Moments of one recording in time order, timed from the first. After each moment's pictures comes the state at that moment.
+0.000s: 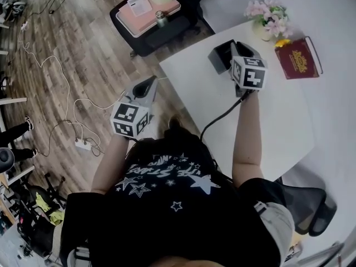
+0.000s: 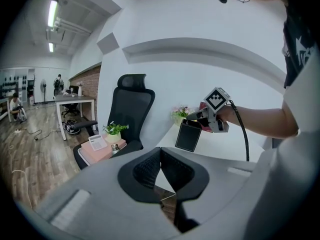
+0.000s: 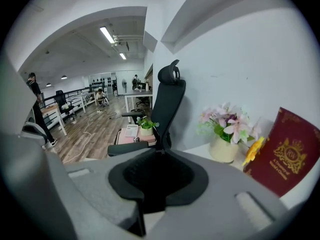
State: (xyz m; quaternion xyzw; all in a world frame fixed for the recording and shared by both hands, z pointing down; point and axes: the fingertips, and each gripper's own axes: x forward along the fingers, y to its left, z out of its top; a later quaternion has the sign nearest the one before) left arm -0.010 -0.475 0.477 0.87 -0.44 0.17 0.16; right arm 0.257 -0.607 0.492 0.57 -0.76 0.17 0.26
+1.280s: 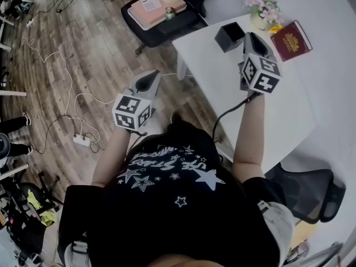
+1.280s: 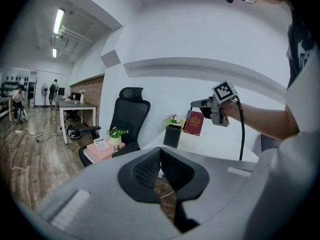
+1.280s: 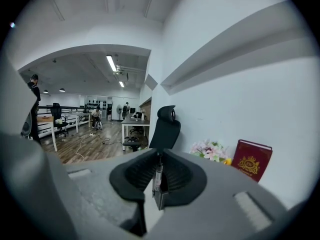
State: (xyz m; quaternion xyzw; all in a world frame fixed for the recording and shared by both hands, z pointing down) left arm -0.054 -0.352 0.436 0.88 -0.44 0.13 0.14; right arm 0.227 -0.474 0.350 0.63 -0.76 0.06 0.13
